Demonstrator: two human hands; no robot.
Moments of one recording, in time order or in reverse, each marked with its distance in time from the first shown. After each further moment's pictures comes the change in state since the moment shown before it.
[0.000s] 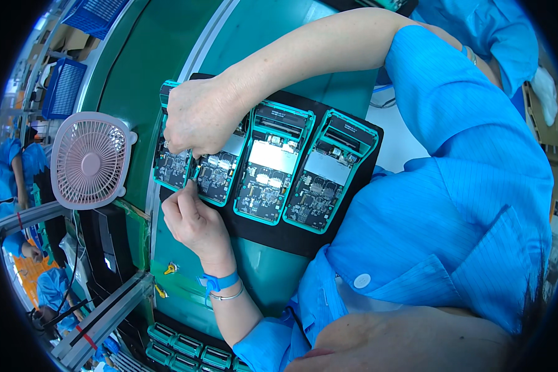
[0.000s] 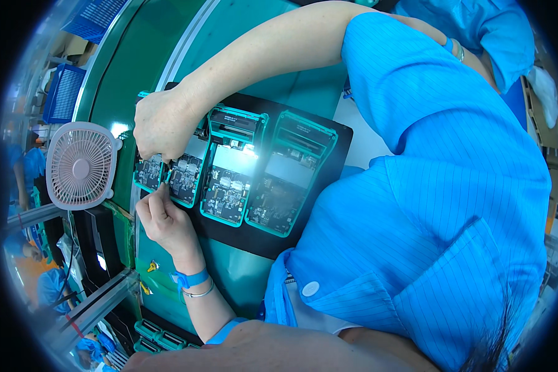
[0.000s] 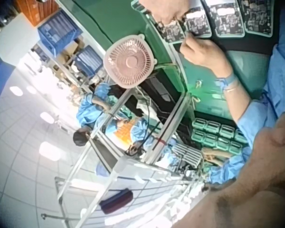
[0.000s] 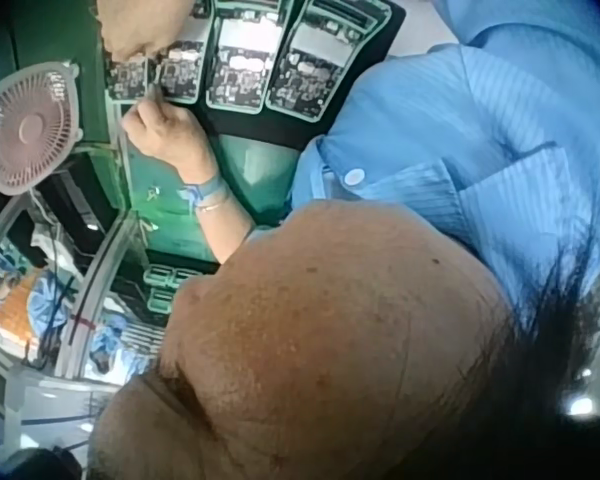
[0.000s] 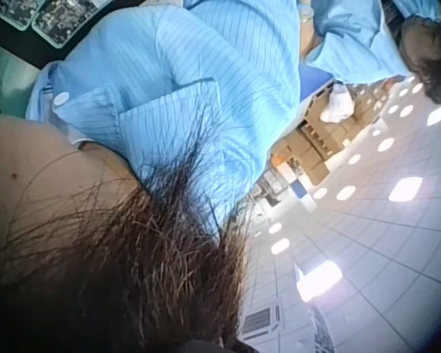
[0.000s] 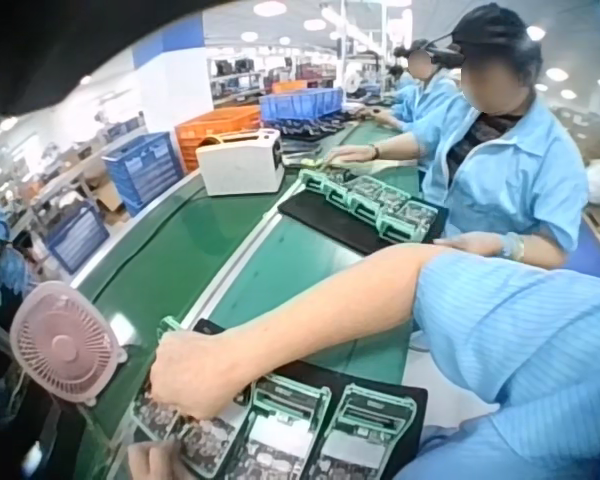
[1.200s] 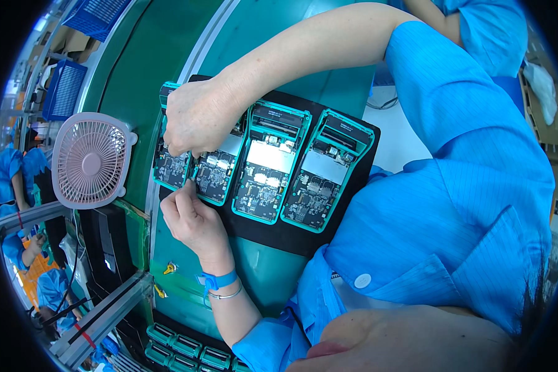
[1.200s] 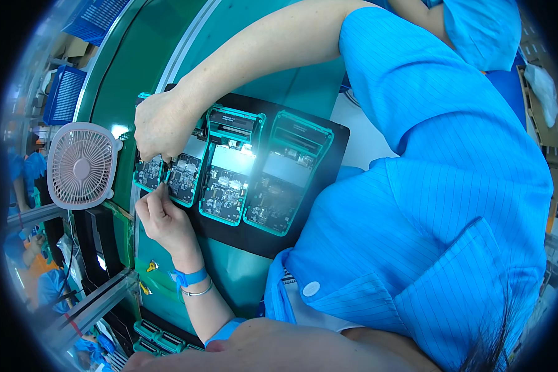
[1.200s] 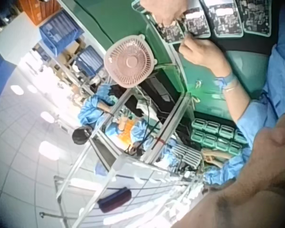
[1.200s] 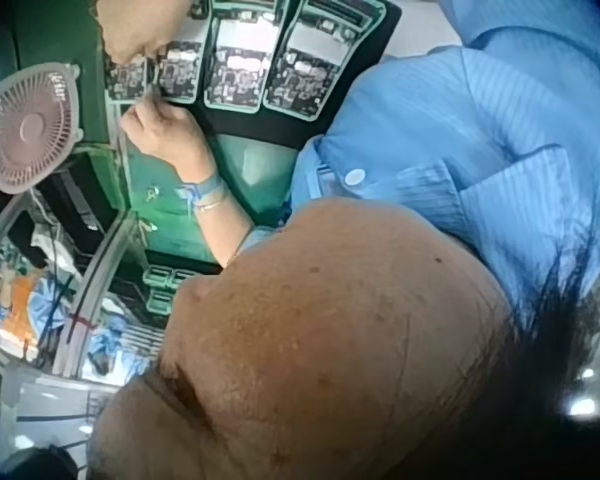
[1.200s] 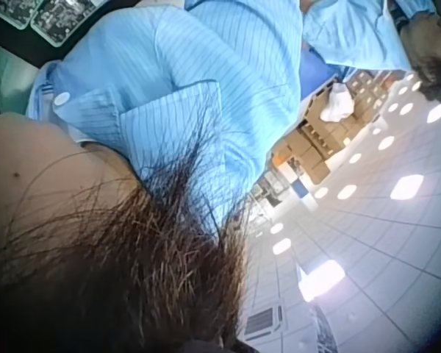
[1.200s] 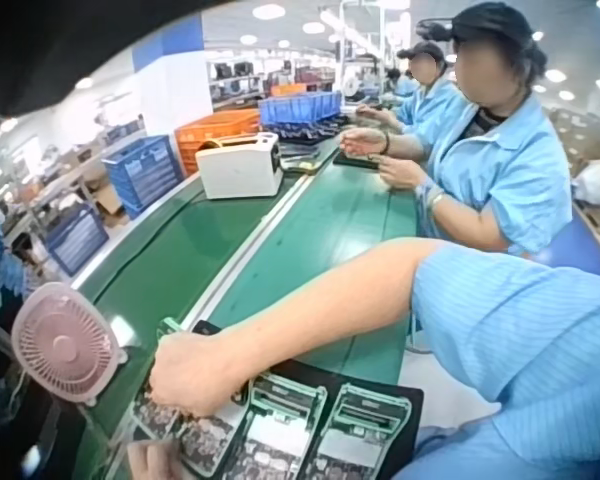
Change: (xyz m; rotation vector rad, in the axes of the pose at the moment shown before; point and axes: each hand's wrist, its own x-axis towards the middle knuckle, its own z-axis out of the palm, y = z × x) left_hand 0.001 0.000 0.001 -0.022 0.032 0.005; right_hand 0.002 0.000 -0.003 -0.013 -0.049 -0.049
